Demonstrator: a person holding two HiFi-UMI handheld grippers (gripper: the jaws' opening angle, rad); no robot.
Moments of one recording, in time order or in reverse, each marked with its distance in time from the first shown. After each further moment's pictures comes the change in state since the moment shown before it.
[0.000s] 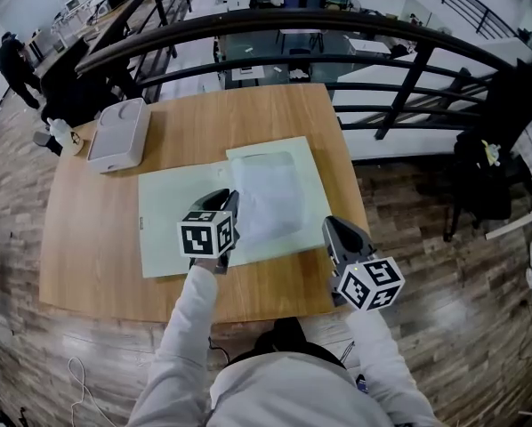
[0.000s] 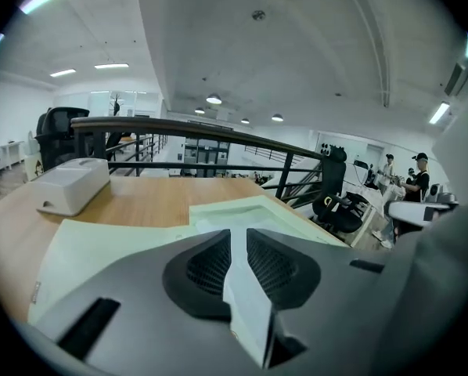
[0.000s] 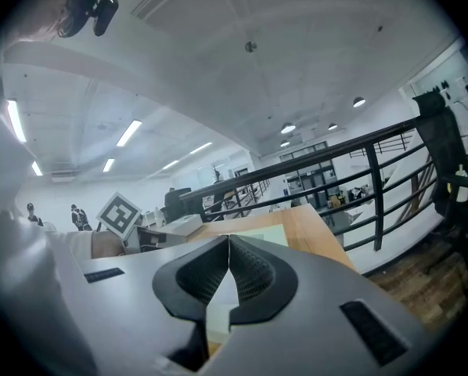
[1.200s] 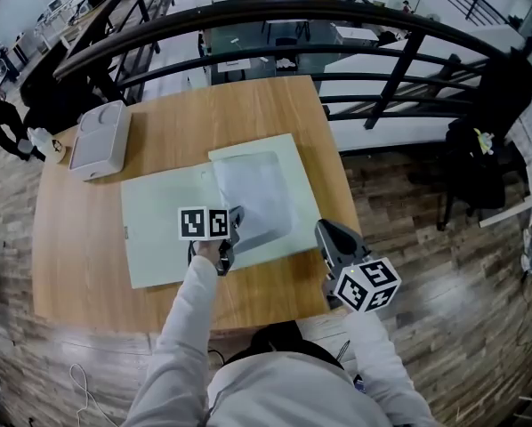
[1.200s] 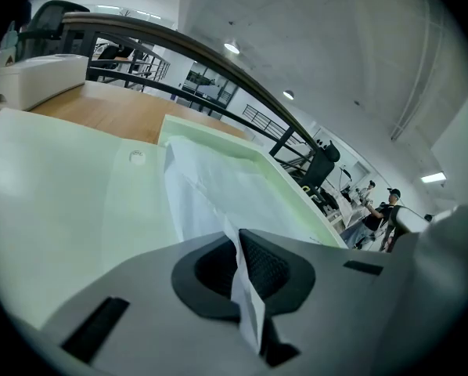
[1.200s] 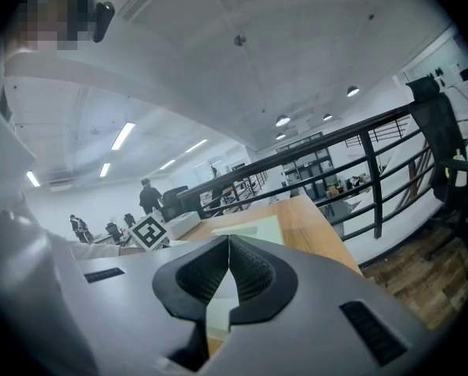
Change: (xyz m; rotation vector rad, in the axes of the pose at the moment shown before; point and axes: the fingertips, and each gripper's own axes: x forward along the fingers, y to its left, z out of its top) left arm 0.073 -0.021 -0.081 -0.292 0.305 -0.209; right arm 0.005 -0.021 -0.014 0.063 0.032 0.002
